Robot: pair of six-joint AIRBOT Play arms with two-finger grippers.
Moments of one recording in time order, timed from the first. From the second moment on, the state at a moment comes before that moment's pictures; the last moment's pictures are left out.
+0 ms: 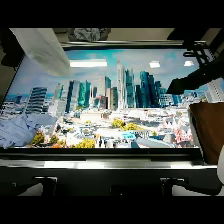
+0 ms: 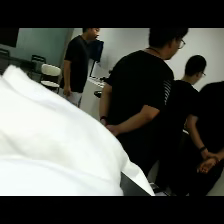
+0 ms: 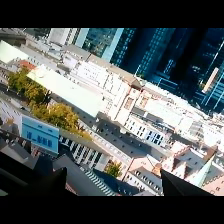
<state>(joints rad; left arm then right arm) 0.17 -1.22 1.99 0.48 -0.88 -1.07 -0.15 -1.44 1.81 -1.19 1.70 1.05</state>
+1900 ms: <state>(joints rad) -0.19 -1.09 0.77 1.20 -1.30 -1.54 0.01 -1.33 1.26 -1.14 1.55 0.88</state>
